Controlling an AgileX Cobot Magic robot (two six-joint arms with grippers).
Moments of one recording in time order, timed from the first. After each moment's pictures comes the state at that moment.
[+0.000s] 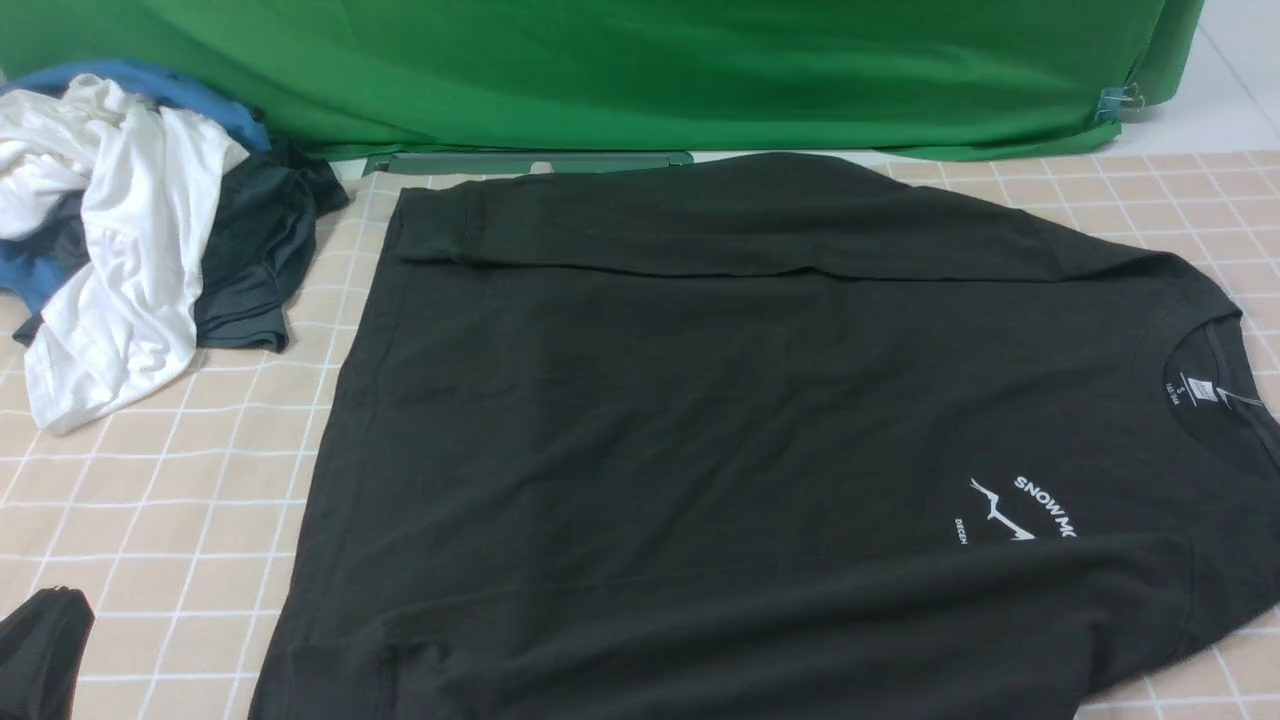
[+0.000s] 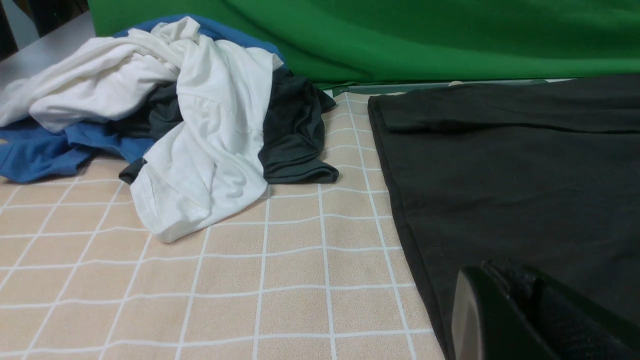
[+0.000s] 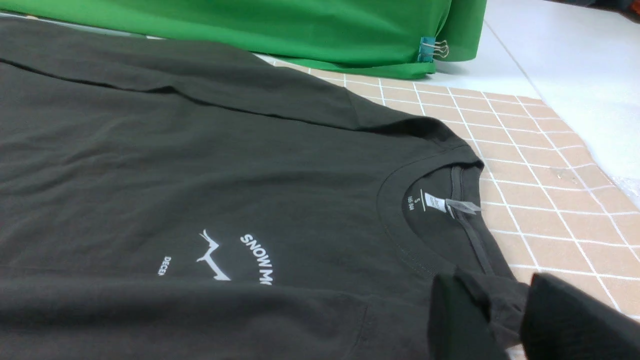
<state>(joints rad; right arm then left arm) -0.02 0.00 0.01 -0.02 0.25 -0.08 -0.03 0.00 0.01 -0.03 0.24 0.08</state>
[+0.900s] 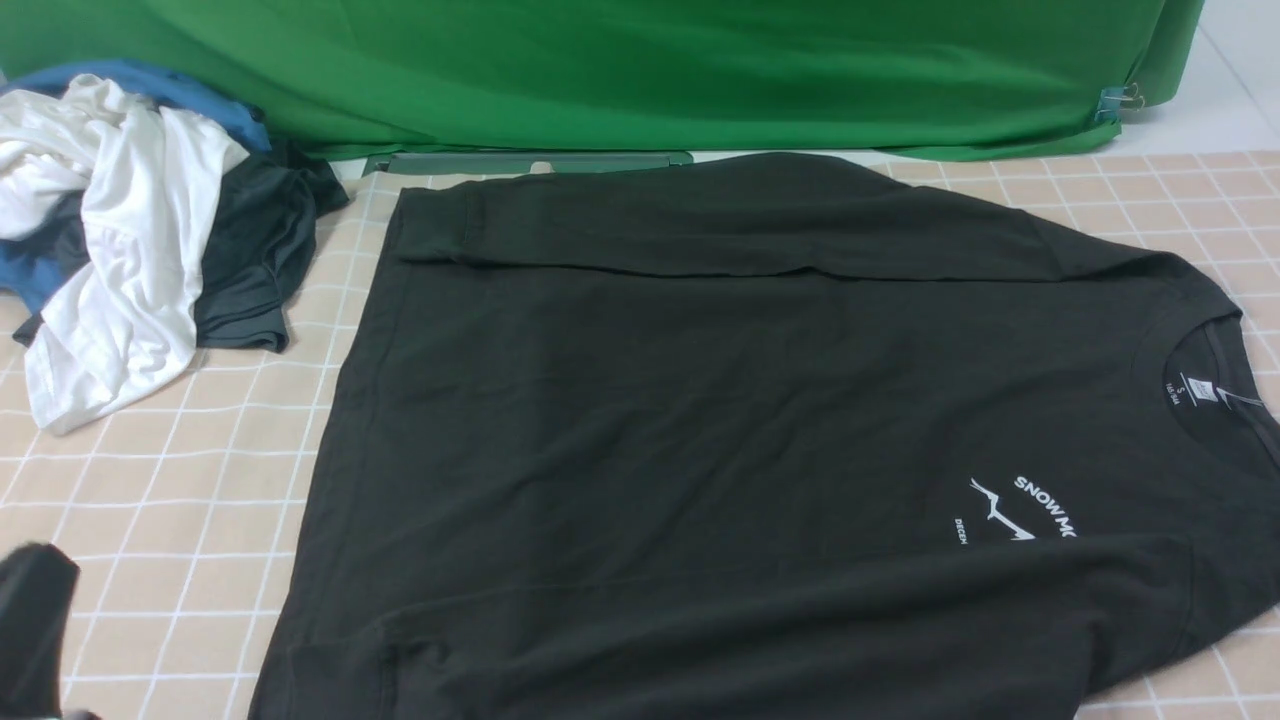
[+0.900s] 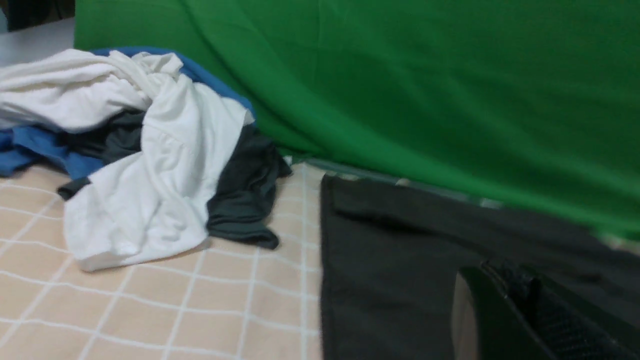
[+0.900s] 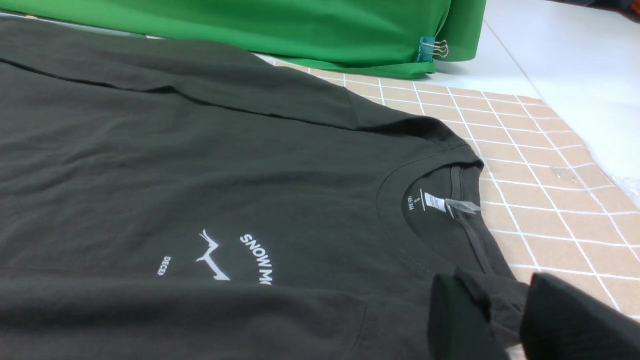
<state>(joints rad) -0.02 0.00 0.01 -0.02 0.25 -0.08 -0.03 0.00 0.01 -0.32 0.07 0.01</state>
